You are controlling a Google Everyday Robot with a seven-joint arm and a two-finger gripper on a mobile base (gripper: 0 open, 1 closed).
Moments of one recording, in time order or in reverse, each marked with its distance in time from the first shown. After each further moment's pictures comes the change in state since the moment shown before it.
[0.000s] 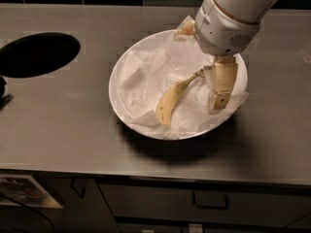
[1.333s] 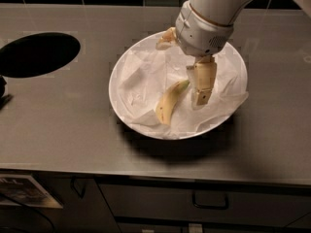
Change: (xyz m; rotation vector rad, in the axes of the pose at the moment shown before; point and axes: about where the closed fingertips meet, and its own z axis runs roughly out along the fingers) arm -0.017 -0.022 0.029 -0.051 -0.042 -0.096
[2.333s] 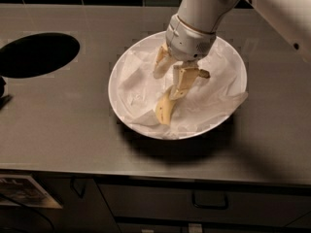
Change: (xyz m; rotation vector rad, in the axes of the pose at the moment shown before) arm 0.006 -0.020 0.040 -0.098 -0.058 -0.055
